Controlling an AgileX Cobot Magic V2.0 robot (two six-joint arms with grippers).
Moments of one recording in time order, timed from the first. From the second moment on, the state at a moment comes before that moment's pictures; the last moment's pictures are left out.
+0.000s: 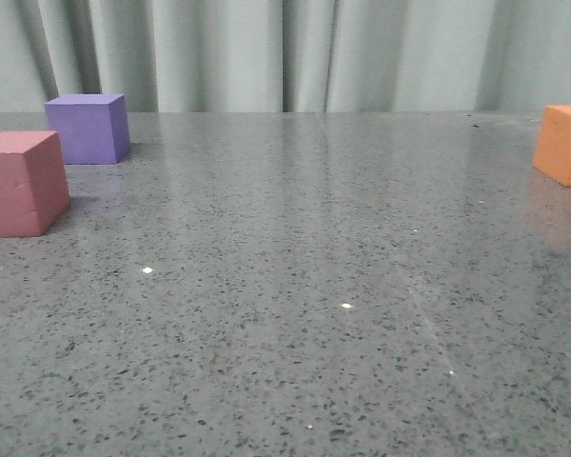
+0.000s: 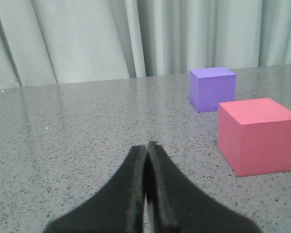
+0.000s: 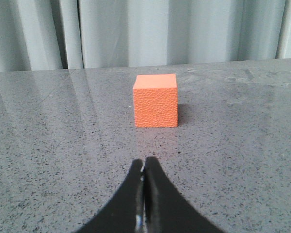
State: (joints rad) left arm -0.01 0.00 -0.01 0.17 0.08 -0.10; right arm 0.05 -0.01 0.03 -0.12 0.07 0.20
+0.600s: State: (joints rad) left arm -0.01 0.00 -0.01 0.17 0.08 -0.10; right arm 0.05 0.11 -0.43 -0.10 0.37 0.21
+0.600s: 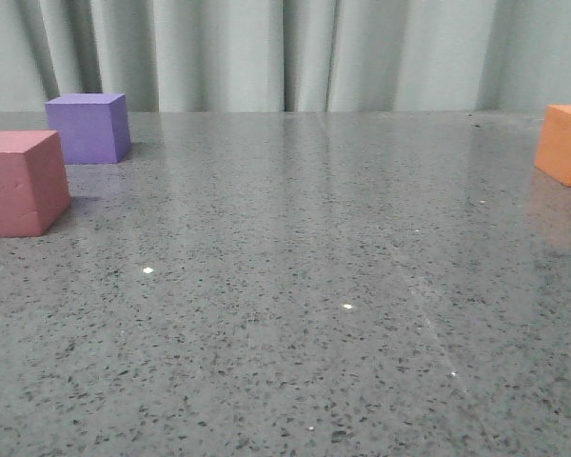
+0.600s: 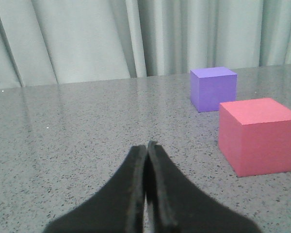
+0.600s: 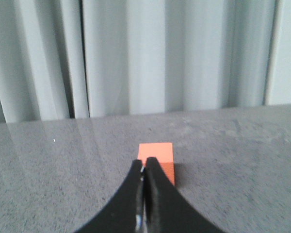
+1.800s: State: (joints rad) left arm -0.01 0.00 -0.01 0.17 0.08 -0.10; right arm 0.05 1.10 -1.09 -0.07 0.71 0.20
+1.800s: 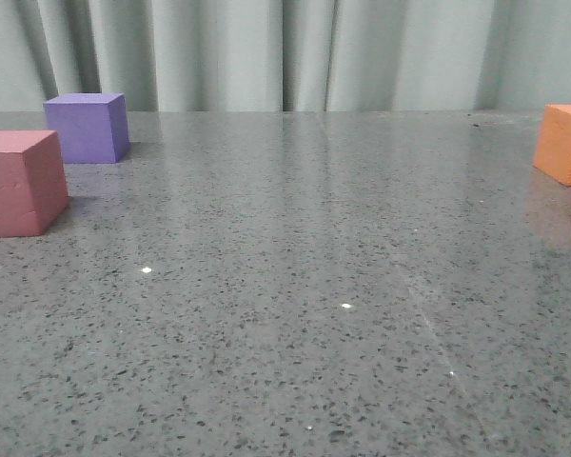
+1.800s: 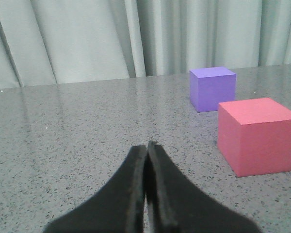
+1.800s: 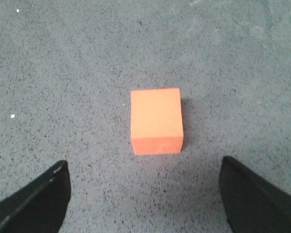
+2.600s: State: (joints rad) left arm -0.01 0.00 -0.01 0.17 0.08 -0.10; right arm 0.05 1.53 -1.17 -0.12 0.57 0.20
